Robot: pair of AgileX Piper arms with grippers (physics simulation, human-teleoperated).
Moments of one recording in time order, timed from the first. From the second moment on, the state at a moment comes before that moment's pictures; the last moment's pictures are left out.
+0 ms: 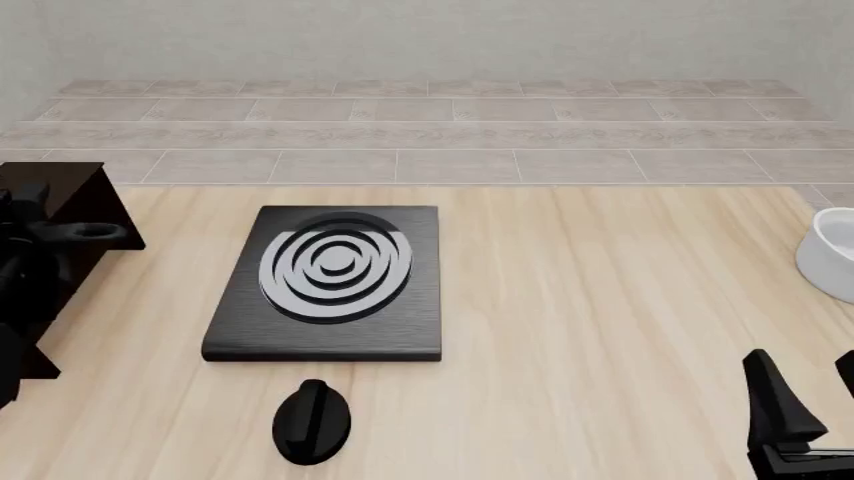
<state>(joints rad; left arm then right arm) 0.29 1.31 -0.45 -0.71 -1.39 0.00 0.01 0.00 -0.02 0.01</state>
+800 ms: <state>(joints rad) 0.31 1.32 -0.45 -0.71 -1.37 -0.01 0.01 0.00 -0.02 0.01</state>
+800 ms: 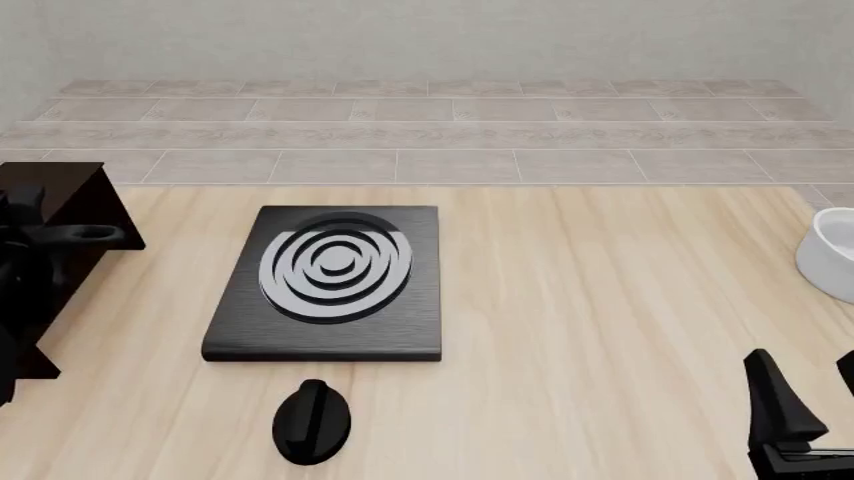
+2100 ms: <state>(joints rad) 0.33 1.09 -0.21 -0.66 -1.32 -0.01 0.01 0.00 -0.01 0.00</state>
